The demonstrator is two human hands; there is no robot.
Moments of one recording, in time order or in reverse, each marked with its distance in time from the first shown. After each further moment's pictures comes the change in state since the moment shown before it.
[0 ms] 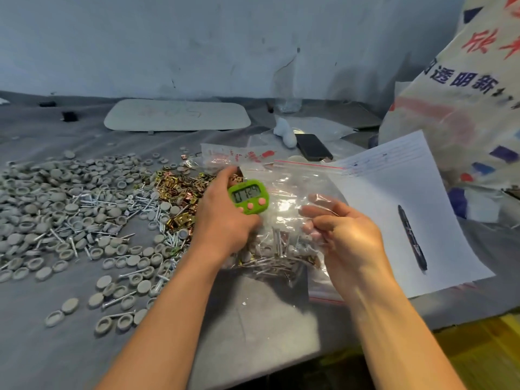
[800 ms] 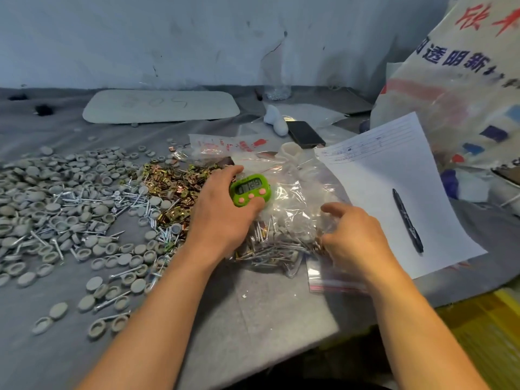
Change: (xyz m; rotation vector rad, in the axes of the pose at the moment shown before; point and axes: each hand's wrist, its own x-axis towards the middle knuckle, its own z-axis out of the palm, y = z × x) left_hand 0.009 -0.020 0.007 0.097 -0.059 0.140; right_hand 0.022 0.011 -0.032 -1.301 0.090 -0.167
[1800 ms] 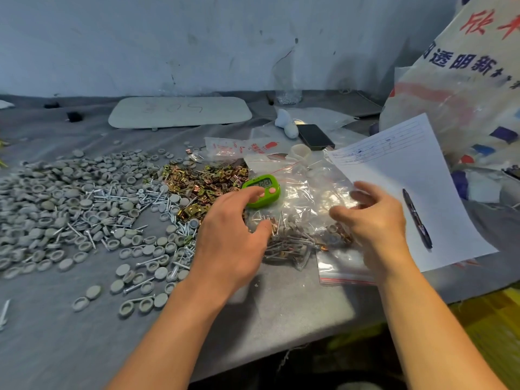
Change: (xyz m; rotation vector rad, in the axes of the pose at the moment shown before) left_hand -0.065 0.024 -0.027 0.100 0.044 0.129; right_hand 0.011 0.015 0.002 0.667 0.249 0.052
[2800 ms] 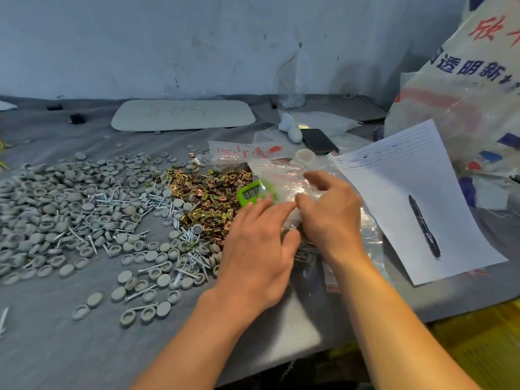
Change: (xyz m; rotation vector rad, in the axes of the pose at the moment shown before) left_hand -0.003 0.011 0.019 0.084 -0.100 0.166; right_hand -0.022 -0.046 0.061 -0.212 -0.043 -0.307
